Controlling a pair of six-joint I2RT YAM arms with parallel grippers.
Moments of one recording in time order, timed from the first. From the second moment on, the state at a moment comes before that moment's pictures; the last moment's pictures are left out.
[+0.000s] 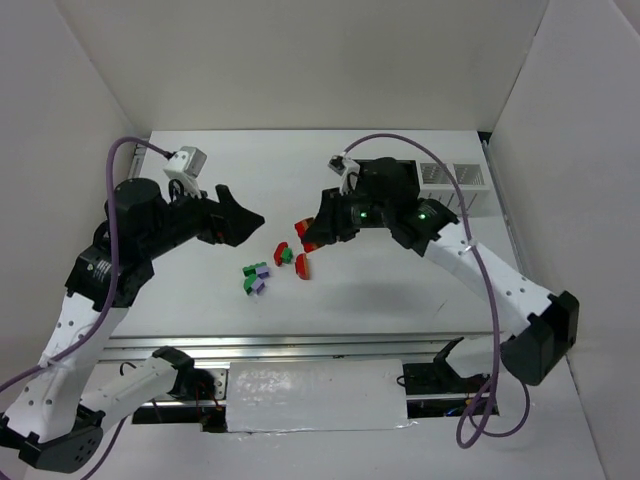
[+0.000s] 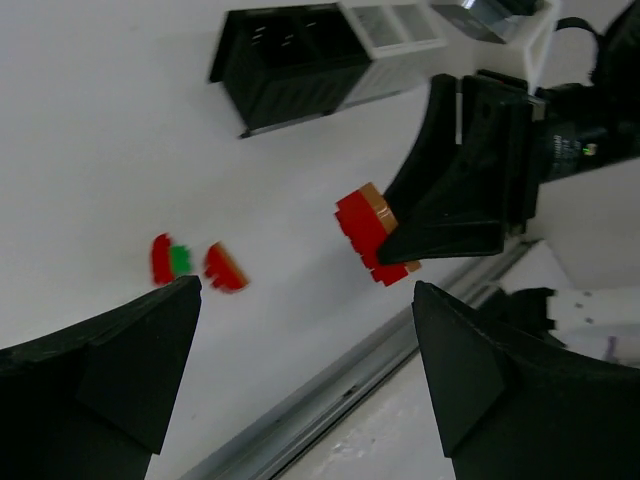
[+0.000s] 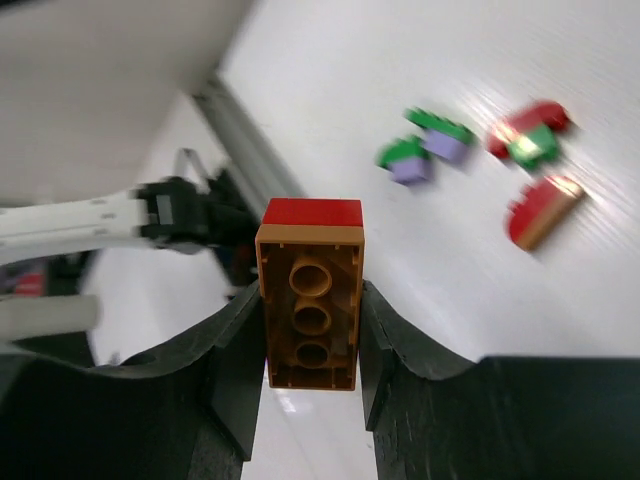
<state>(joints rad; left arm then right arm) -0.39 0.92 1.32 -0.74 0.21 -0.37 0.68 1.37 1.29 -0.48 -0.47 0.46</state>
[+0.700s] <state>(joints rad) -0.40 0.99 1.08 0.16 0.93 -0.83 0.61 1.12 1.09 0.17 -0.95 0.81</state>
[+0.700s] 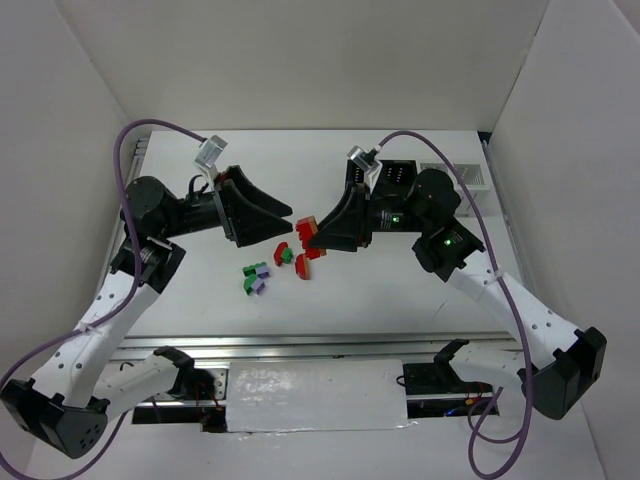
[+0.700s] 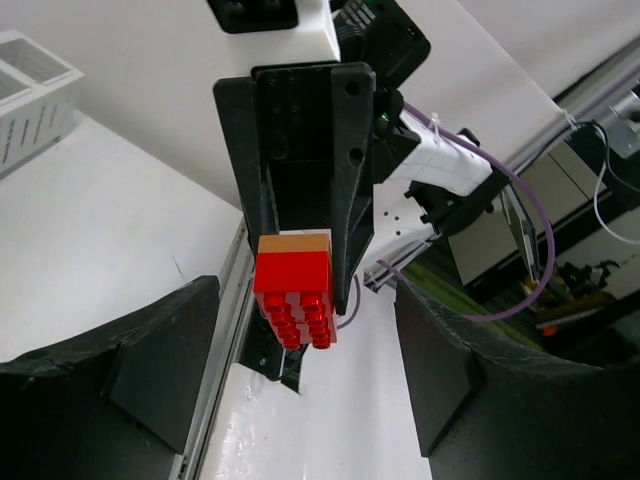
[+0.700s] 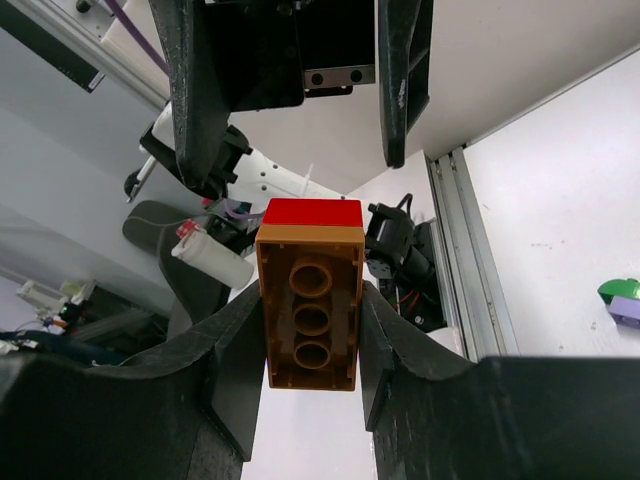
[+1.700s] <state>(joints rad) -0.47 1.09 1.11 0.20 0.98 -0.87 0.59 1.12 1.09 0.18 -0.96 0.80</state>
